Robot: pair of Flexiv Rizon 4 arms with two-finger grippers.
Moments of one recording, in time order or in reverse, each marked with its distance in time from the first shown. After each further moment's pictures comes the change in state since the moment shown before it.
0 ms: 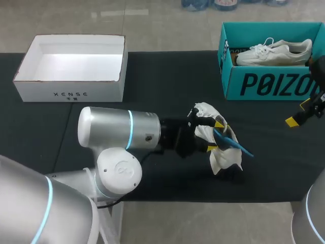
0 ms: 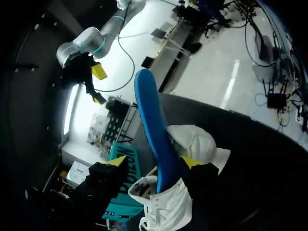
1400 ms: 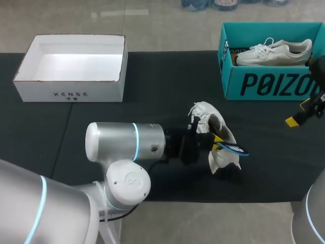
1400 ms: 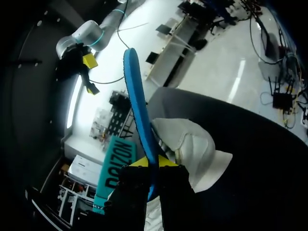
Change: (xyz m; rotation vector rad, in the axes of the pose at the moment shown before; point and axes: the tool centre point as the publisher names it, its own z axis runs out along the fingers) left arm 0.025 0.013 0.021 -0.035 -0.044 -0.033; right arm 0.000 0.000 0.000 0.000 0.000 0.000
